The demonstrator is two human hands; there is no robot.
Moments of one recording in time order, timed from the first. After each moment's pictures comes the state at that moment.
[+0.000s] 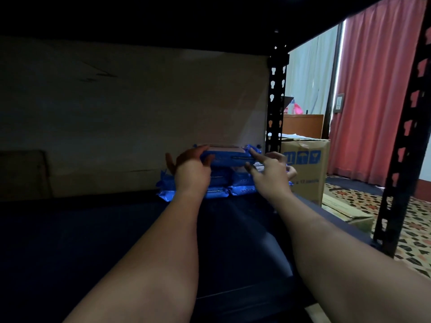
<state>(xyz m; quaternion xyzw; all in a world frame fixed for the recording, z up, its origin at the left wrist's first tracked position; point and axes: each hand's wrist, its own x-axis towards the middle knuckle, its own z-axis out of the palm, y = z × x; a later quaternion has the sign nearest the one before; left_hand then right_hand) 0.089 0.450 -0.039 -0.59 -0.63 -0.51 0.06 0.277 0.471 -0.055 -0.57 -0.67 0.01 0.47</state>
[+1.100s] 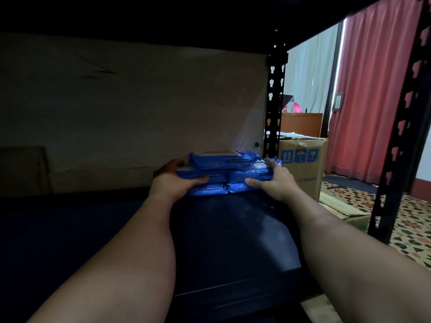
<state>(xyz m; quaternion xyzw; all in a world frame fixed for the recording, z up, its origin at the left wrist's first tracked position) 0.033 0.447 -0.066 -0.58 -0.65 -0.48 -0.10 0.317 0.491 -0.071 -0.61 -0.68 0.16 0.38</state>
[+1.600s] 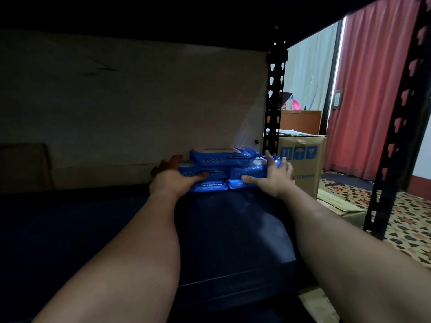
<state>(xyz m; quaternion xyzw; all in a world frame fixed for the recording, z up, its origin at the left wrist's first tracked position) 0.032 0.442 -0.067 -0.58 -0.69 -0.42 -0.08 0.306 0.481 -0.070 -0.65 -0.67 0.14 0.33</state>
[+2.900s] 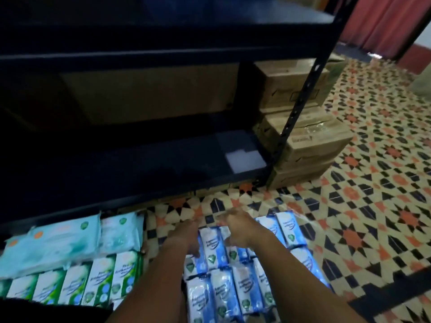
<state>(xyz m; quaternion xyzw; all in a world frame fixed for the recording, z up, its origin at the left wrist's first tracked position) 0.135 0.081 -0.471 -0.63 -0.68 0.13 -0.35 0.317 0.103 -0.428 -0.52 -0.80 0.26 -0.15</state>
